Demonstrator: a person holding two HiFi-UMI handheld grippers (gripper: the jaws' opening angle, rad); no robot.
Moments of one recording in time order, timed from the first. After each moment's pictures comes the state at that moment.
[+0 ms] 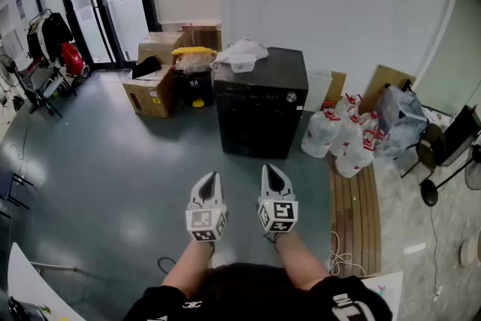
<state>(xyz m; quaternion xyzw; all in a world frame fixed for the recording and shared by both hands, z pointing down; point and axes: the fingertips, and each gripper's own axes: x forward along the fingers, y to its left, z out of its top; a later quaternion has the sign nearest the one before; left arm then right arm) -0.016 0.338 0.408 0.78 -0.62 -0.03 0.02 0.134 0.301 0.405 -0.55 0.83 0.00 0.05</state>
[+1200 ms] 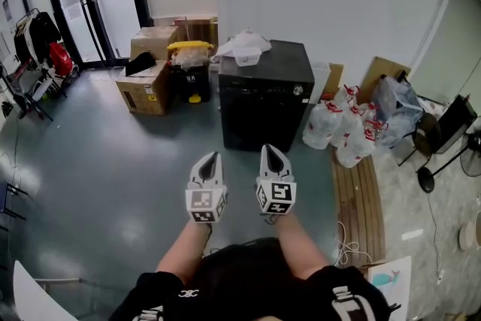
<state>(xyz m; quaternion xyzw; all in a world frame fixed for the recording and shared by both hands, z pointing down) -0.107 0.277 0.404 0.81 -0.58 -0.02 -0.02 0.037 0.250 0.402 -0.58 0.81 0.04 0.05</state>
